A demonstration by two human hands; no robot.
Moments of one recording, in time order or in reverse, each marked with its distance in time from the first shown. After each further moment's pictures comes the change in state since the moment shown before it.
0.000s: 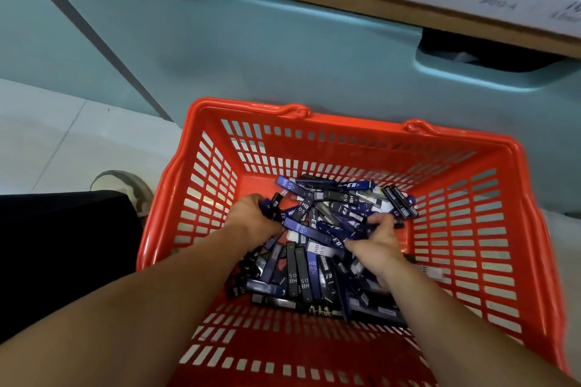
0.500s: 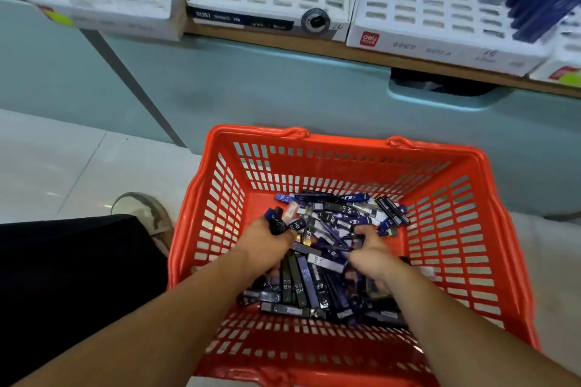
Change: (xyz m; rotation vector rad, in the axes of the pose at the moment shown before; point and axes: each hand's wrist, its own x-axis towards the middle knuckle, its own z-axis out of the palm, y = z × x) left_hand -0.068 0.007 -0.013 -0.197 -0.138 0.123; right_hand -0.031 -0.013 -0.002 0.058 -0.185 0.002
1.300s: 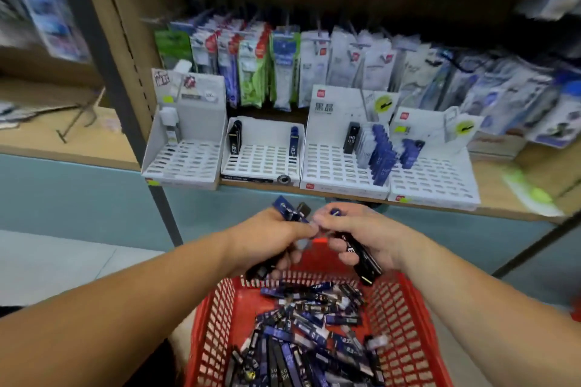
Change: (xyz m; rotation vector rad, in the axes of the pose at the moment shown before) left_hand -0.200 0.186 -0.074 0.144 -0.180 0.474; right_hand -0.254 -0.160 -0.084 0.276 -0.362 -0.631
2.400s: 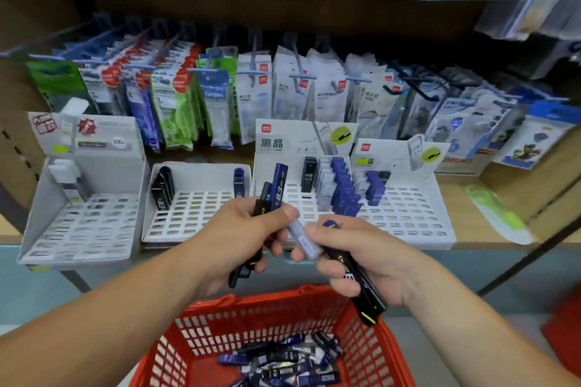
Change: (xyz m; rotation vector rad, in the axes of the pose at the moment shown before) left_hand 0.092 0.076 -0.018 -0.332 0.130 0.189; right_hand 0.002 -0.059 -0.060 0.164 0.060 -0.063
